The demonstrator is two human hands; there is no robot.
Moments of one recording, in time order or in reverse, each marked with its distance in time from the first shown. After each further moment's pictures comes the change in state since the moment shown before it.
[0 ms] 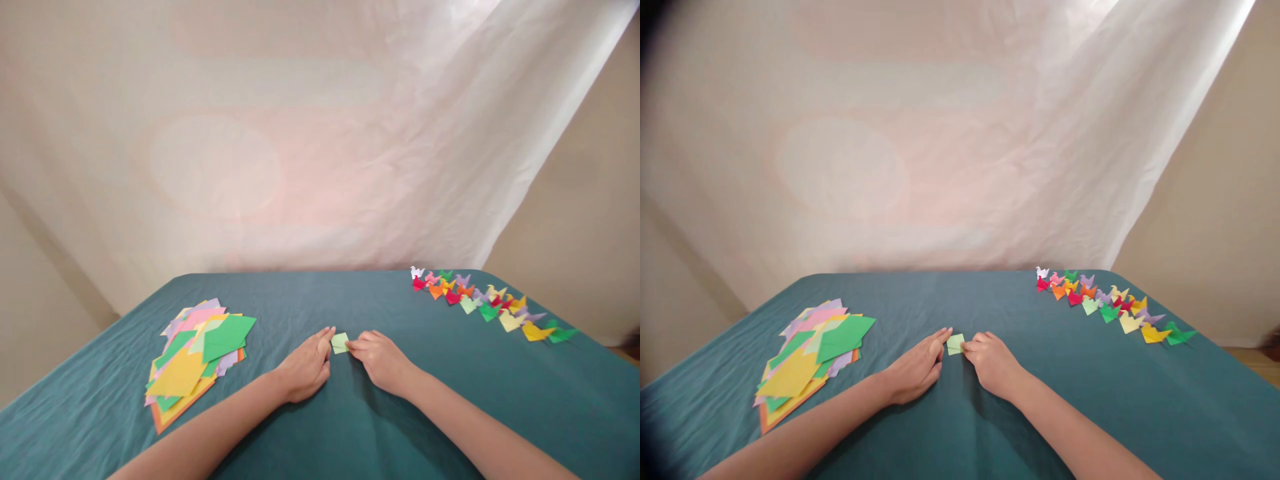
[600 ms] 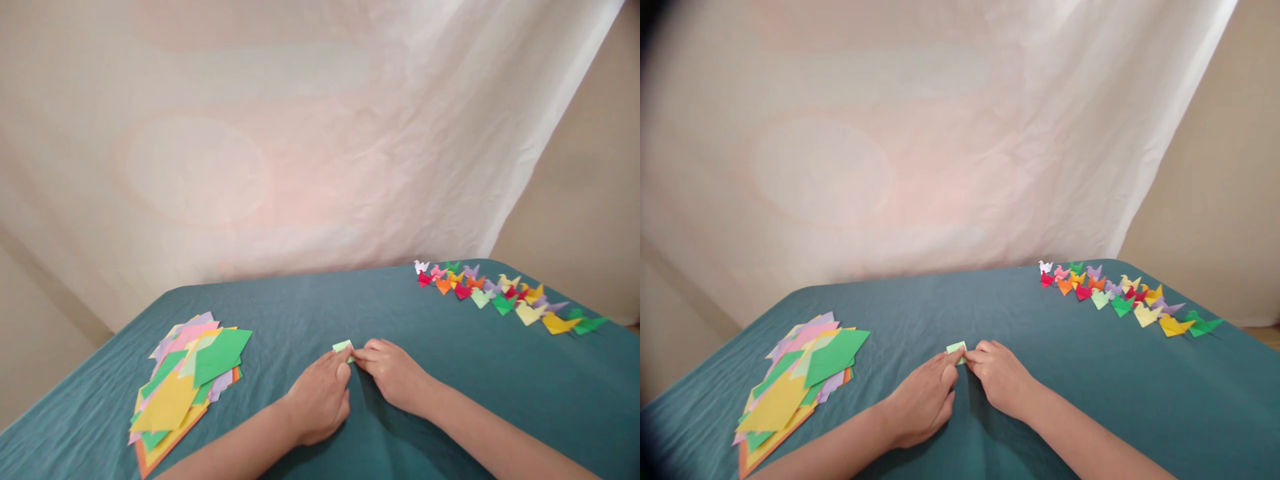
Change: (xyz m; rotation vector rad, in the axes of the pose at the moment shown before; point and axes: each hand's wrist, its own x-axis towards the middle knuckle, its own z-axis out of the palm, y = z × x) left_hand 0.007 0.021 0.005 0.163 -0.087 0.083; right_hand -0.003 0.003 0.007 0.114 0.056 0.006
